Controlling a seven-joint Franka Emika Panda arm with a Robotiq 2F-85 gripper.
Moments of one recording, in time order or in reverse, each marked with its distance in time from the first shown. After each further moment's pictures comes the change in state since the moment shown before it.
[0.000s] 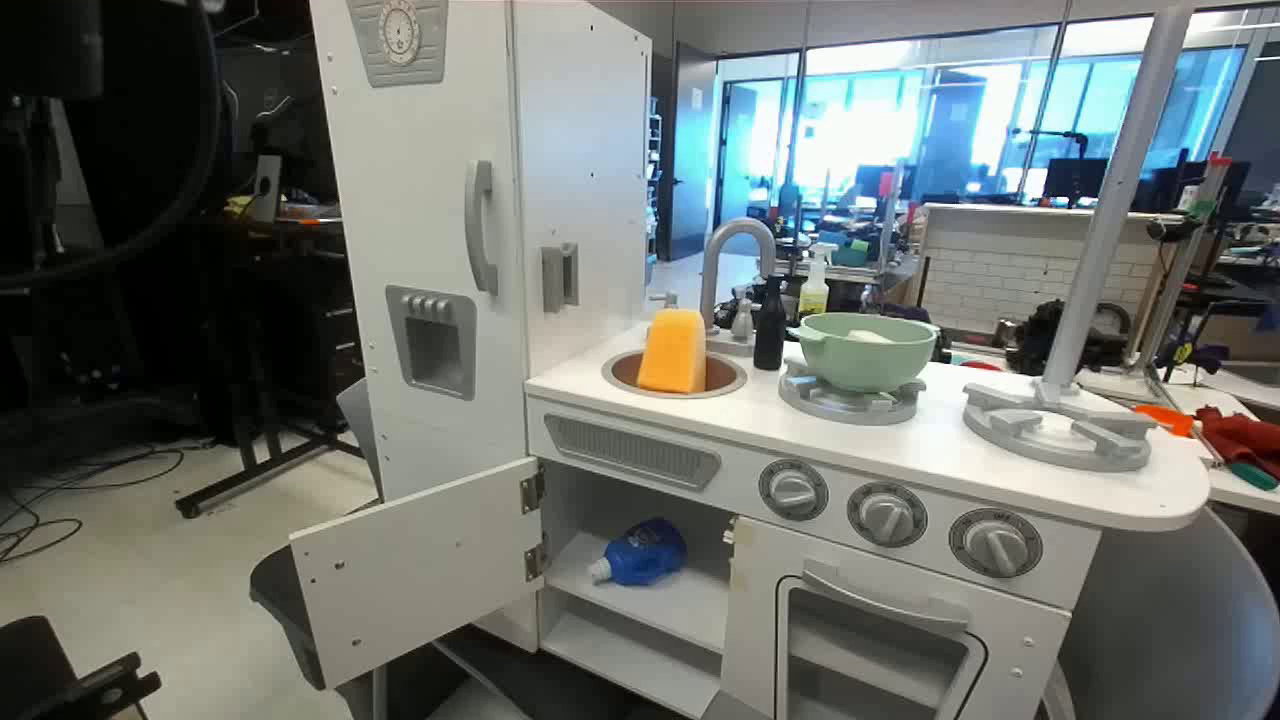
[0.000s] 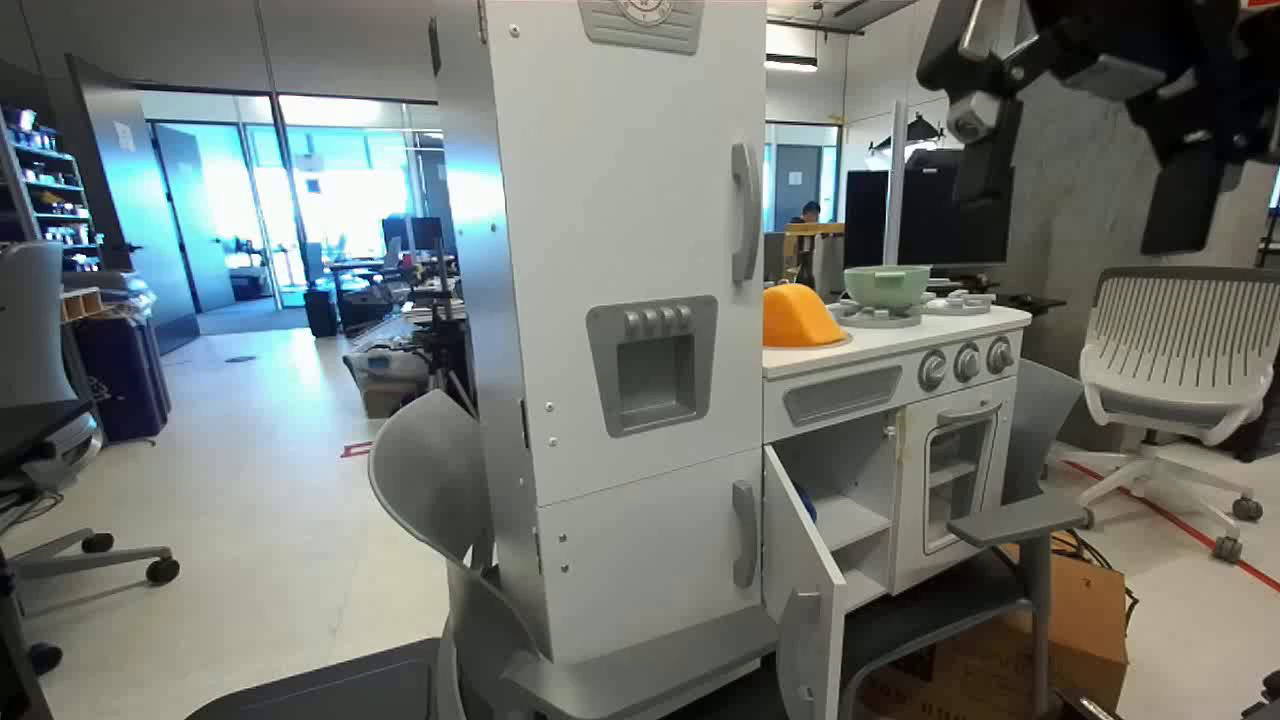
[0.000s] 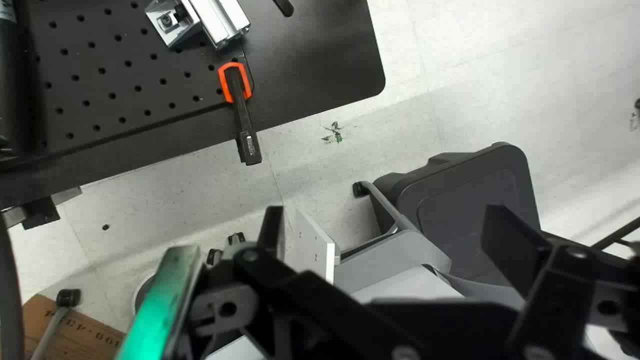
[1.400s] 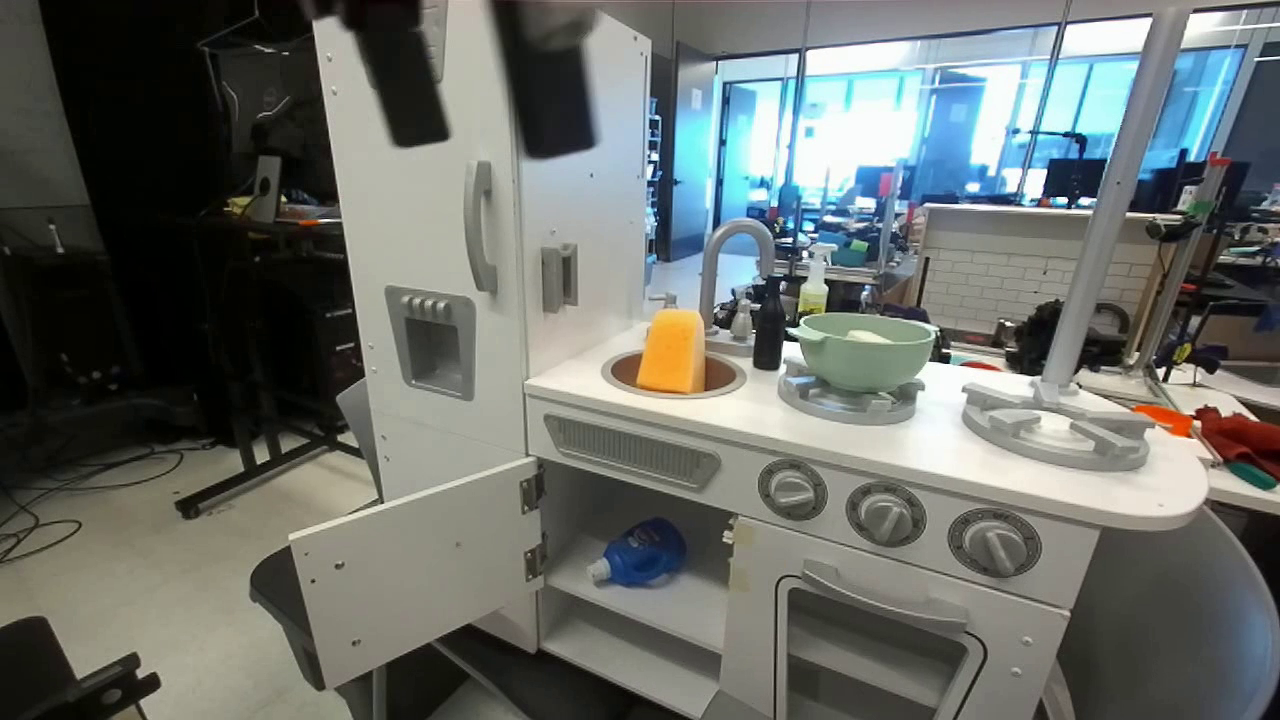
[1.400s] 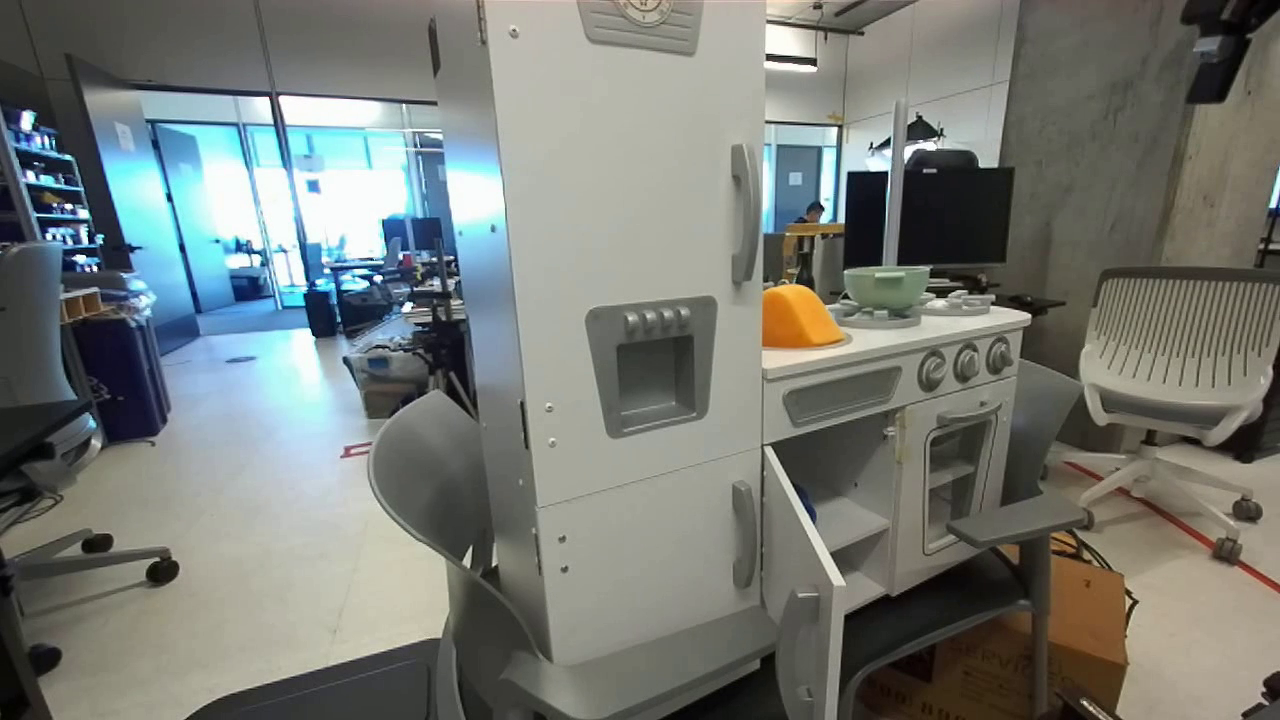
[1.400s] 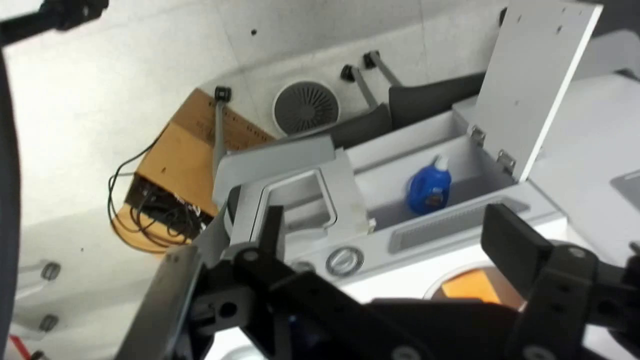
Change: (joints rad) arm -0.298 -0.049 -0.246 0.114 -0.395 0.138 -0.327
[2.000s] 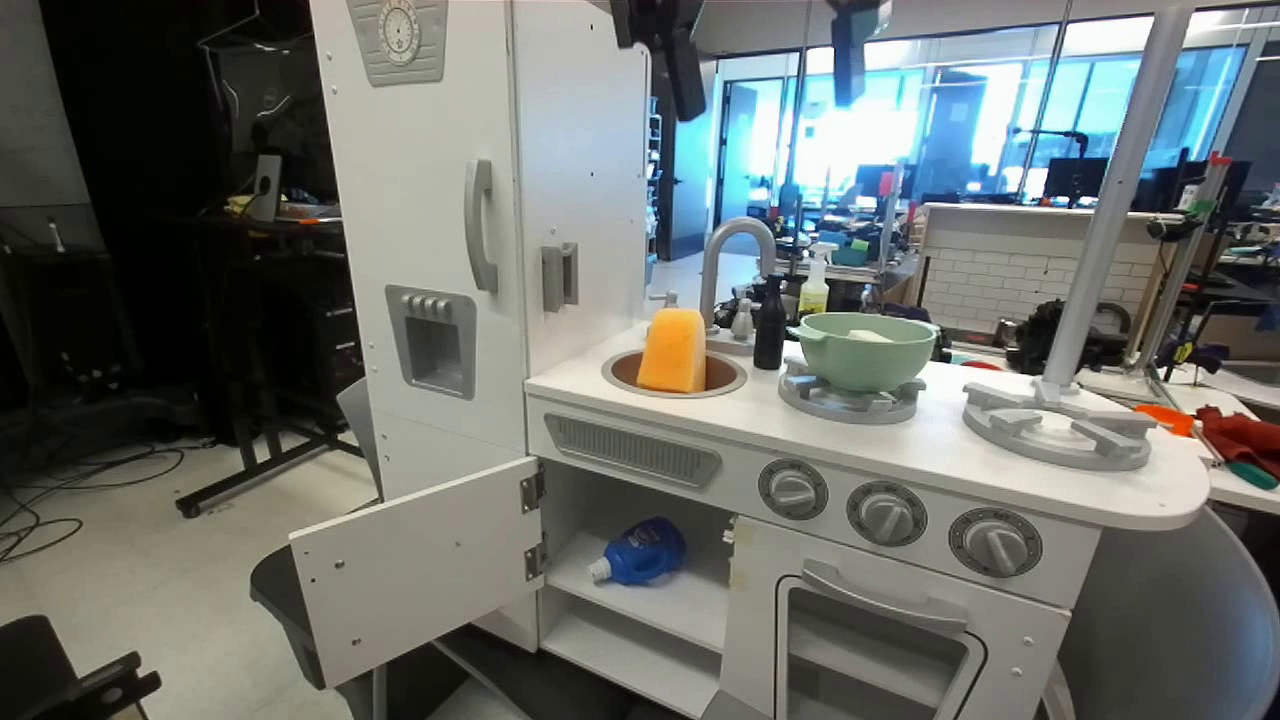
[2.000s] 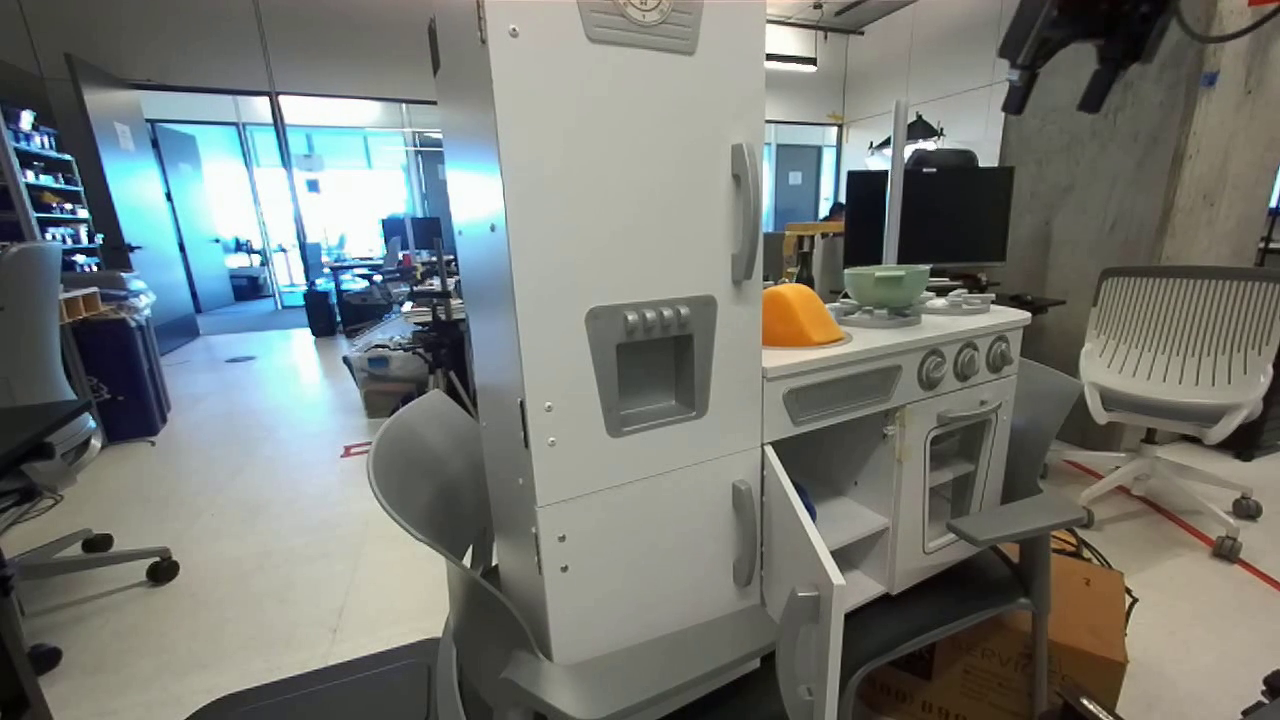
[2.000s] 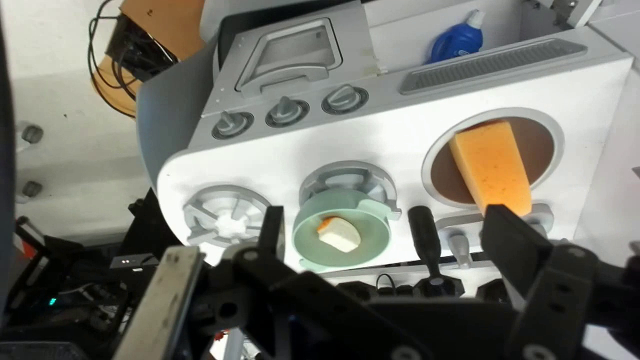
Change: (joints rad) arm 0.057 0.399 -0.003 0.395 0.018 0.197 -0.085
